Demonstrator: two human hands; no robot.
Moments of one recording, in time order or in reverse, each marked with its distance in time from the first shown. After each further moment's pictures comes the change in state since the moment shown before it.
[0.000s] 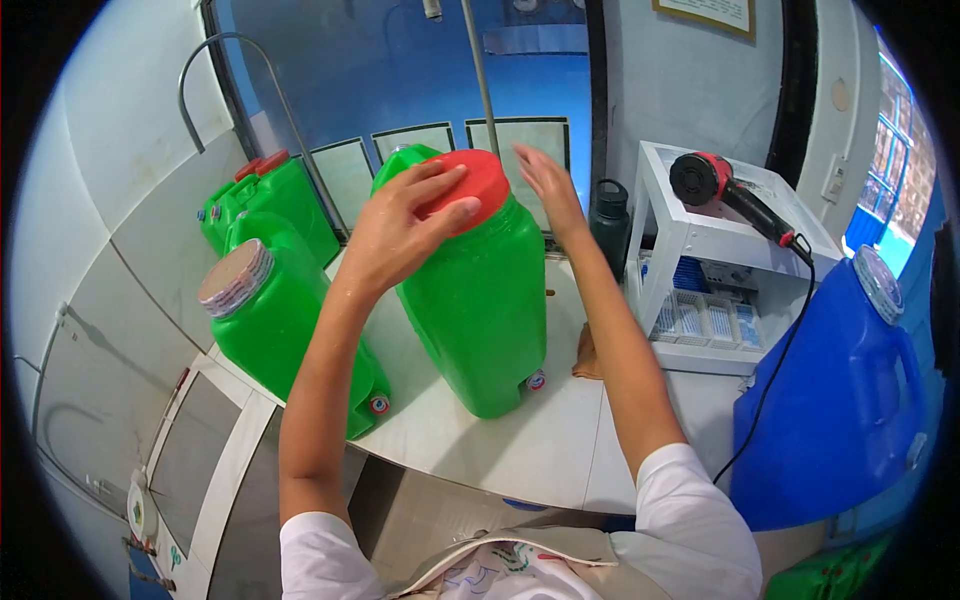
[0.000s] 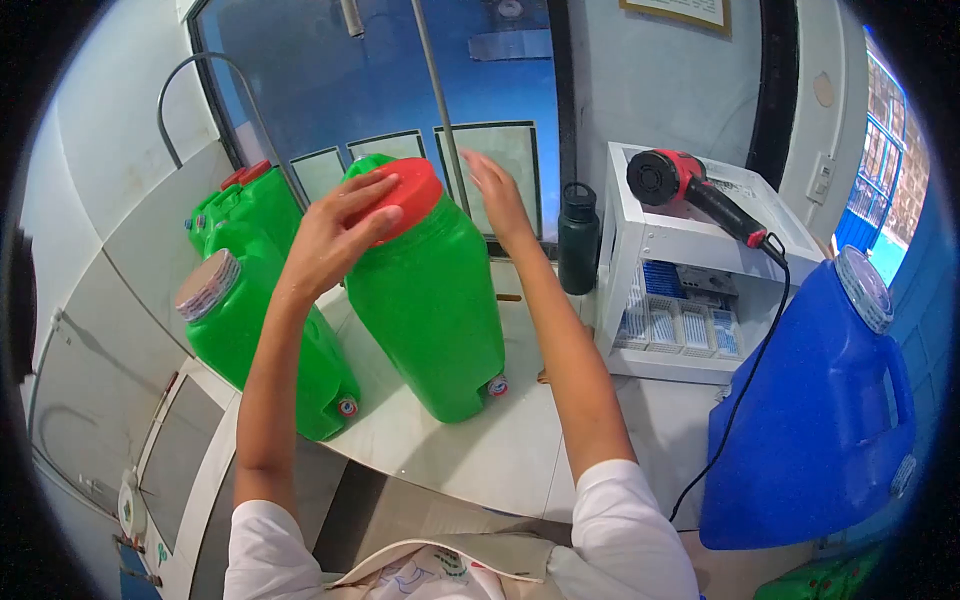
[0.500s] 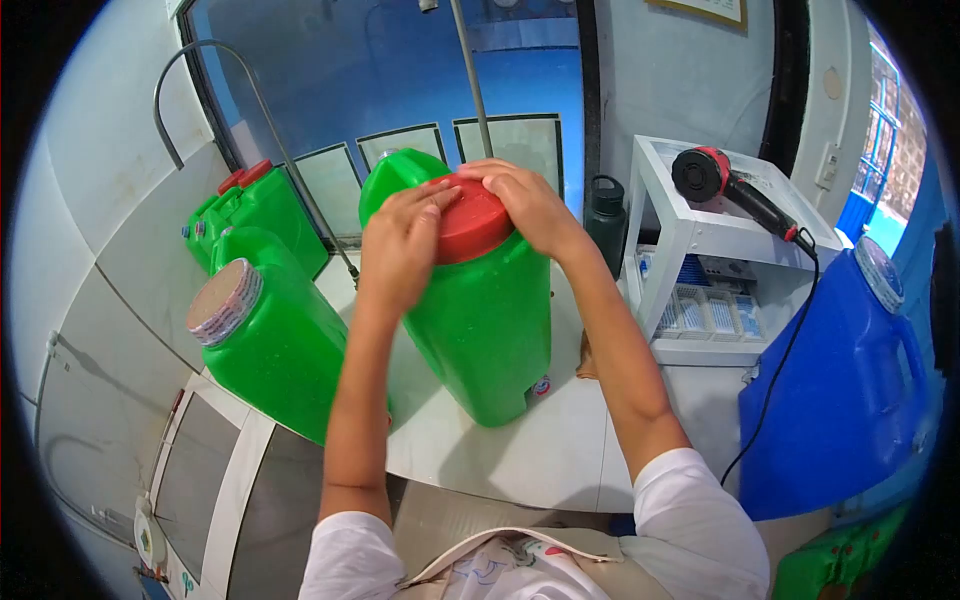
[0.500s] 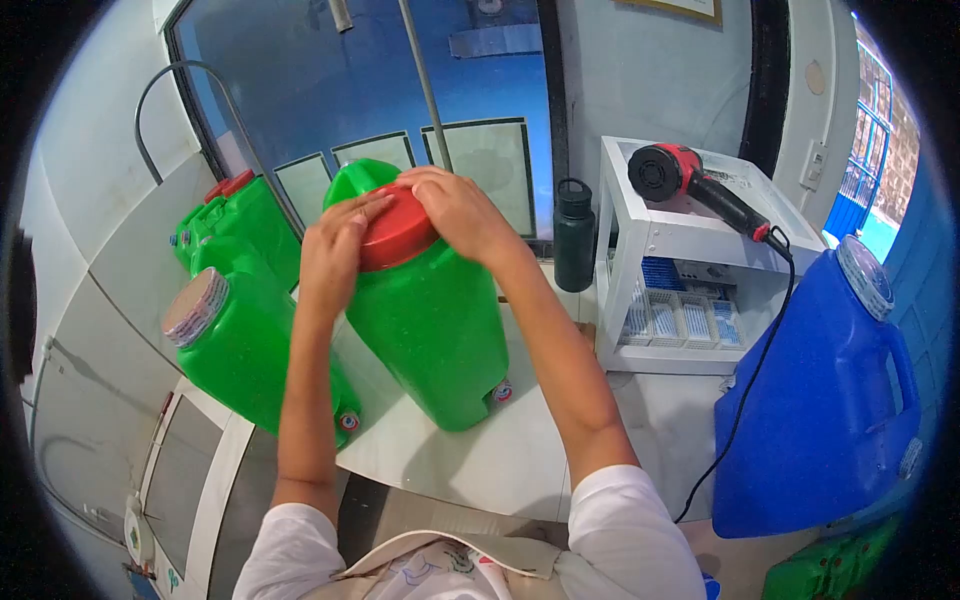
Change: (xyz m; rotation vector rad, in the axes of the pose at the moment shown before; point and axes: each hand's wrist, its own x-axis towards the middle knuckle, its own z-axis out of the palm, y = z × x) left_hand 0.000 -0.033 0.024 -0.080 0.074 0.059; right_hand -0.010 -0.059 0.040 -0.577 -0.359 -0.104
